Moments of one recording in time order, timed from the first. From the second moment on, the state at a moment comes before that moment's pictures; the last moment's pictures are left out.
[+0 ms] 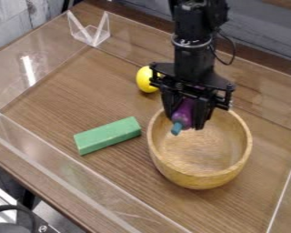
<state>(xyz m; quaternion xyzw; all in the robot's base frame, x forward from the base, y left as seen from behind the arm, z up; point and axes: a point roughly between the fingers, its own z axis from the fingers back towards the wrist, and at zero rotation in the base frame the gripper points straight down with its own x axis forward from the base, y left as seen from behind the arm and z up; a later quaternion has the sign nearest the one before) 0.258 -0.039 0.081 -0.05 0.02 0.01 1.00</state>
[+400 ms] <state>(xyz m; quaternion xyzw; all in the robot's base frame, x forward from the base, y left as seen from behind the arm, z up) 0.256 -0.037 0.080 -0.05 0.03 0.02 1.00</state>
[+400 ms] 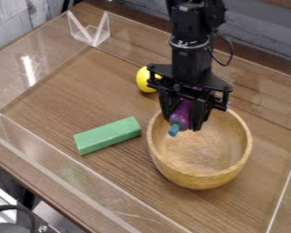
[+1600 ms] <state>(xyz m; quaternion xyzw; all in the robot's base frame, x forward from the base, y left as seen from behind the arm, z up) 0.252 -0.008 0.086 -0.04 0.04 0.05 1.00</state>
